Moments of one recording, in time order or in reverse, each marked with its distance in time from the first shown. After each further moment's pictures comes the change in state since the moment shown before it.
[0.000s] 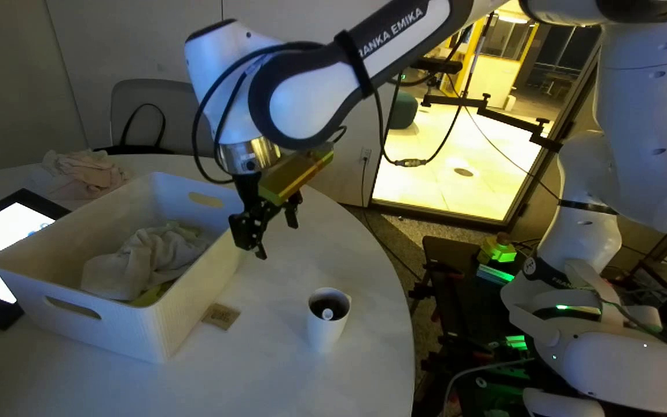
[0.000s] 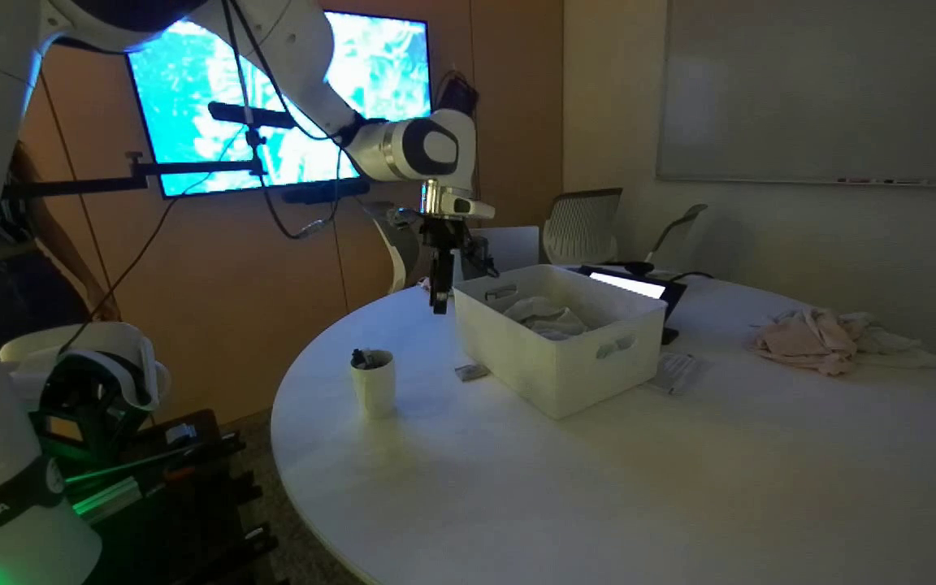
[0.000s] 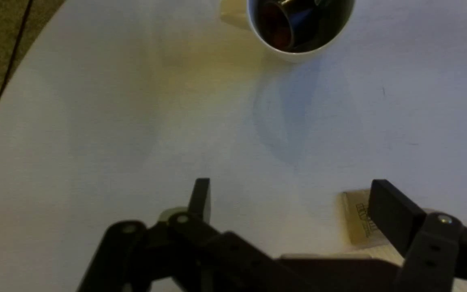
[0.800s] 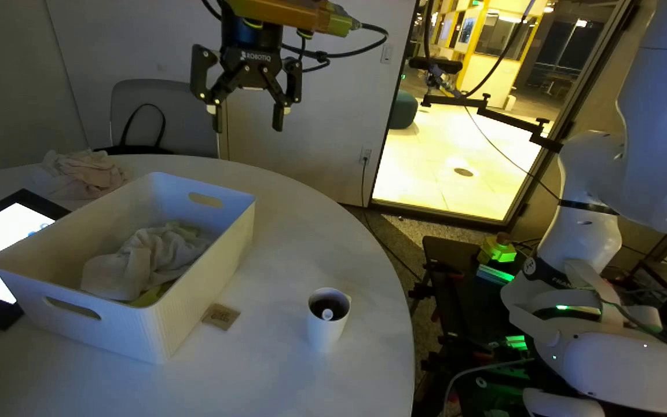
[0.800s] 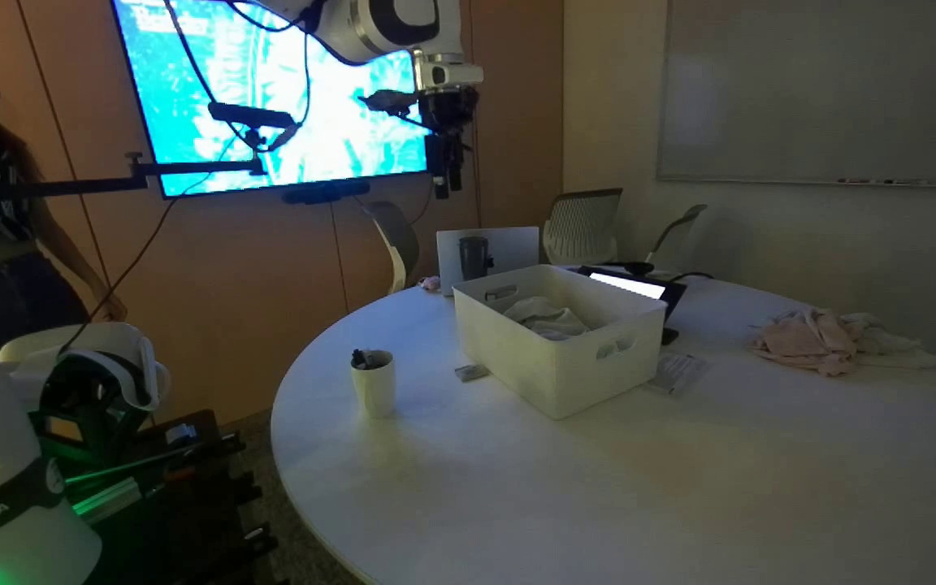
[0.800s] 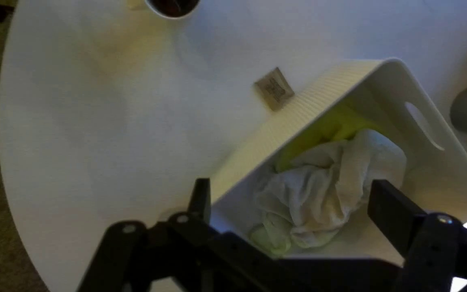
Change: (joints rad) arm -0.022 -0.275 -0.001 0.090 0.083 -0.051 0.324
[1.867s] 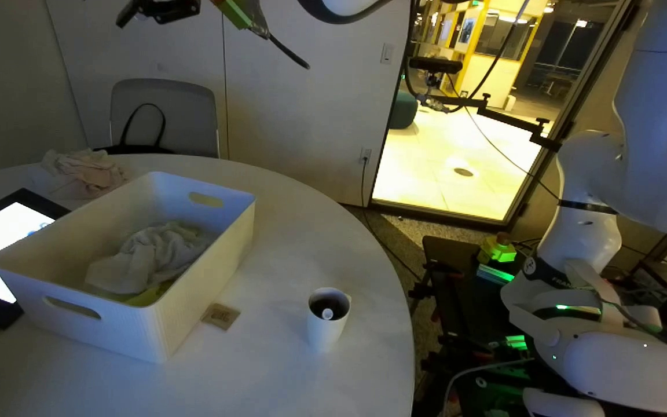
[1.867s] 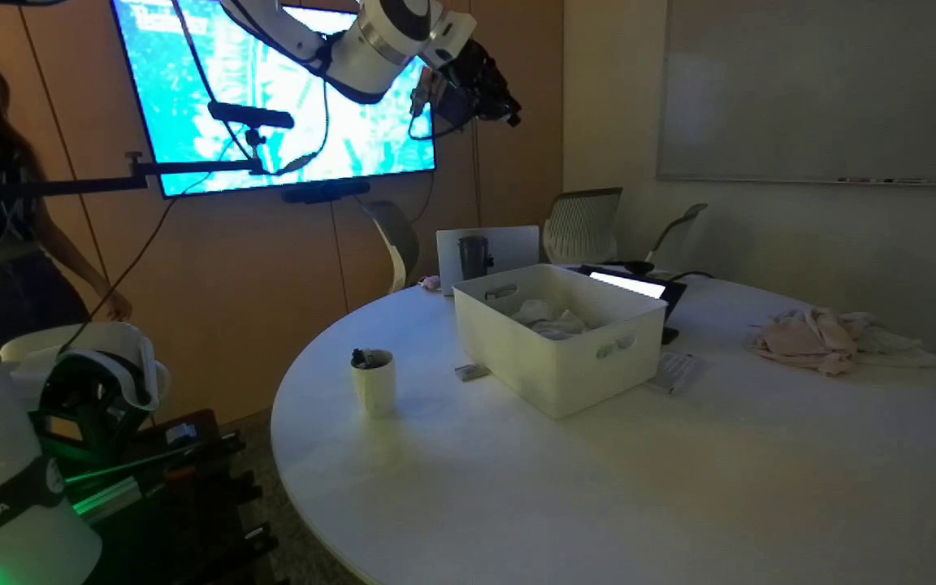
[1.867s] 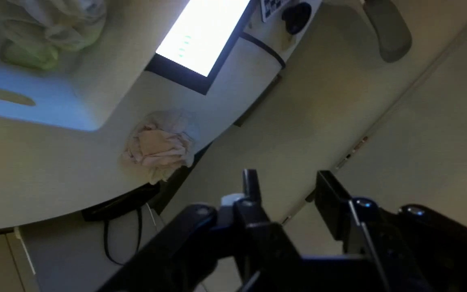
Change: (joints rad) arm 0.046 0.050 -0.035 0.033 -0.572 0.794 0.597
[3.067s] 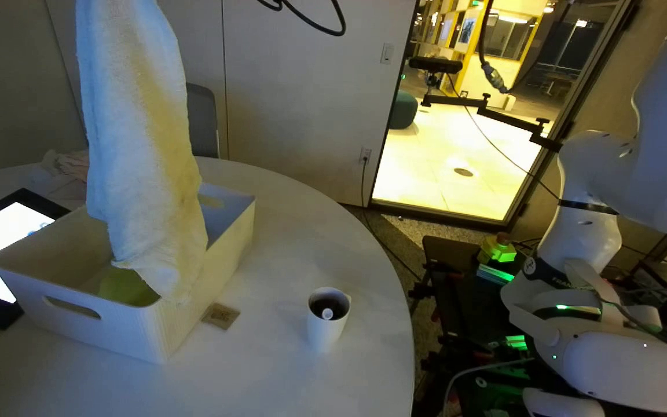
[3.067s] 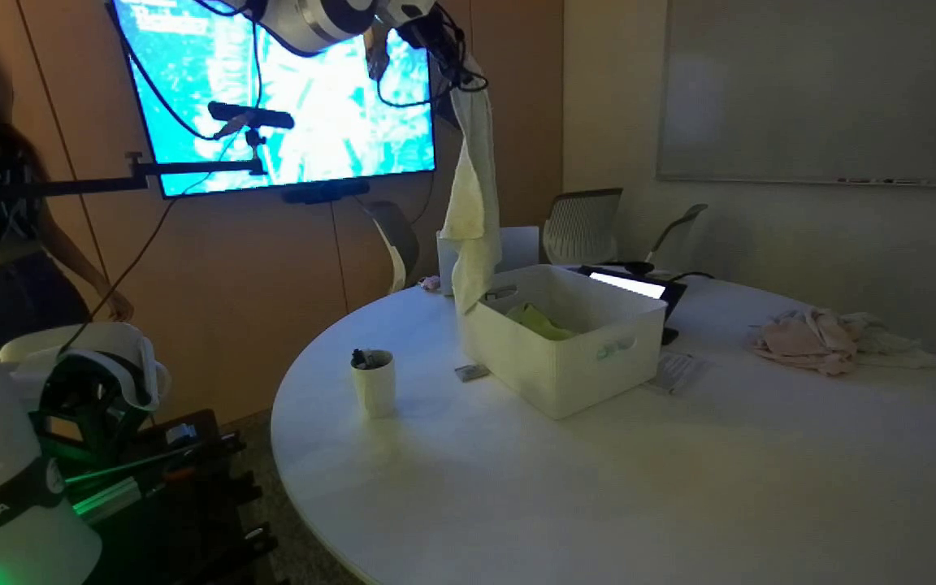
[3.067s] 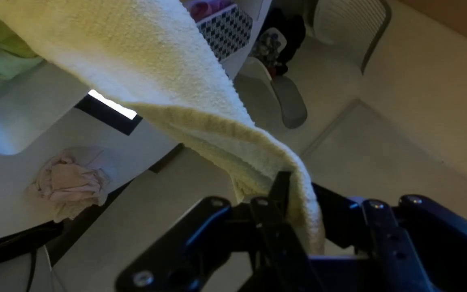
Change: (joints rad) arm -0.023 -0.228 0.084 -0.217 0.529 0.158 -0.616
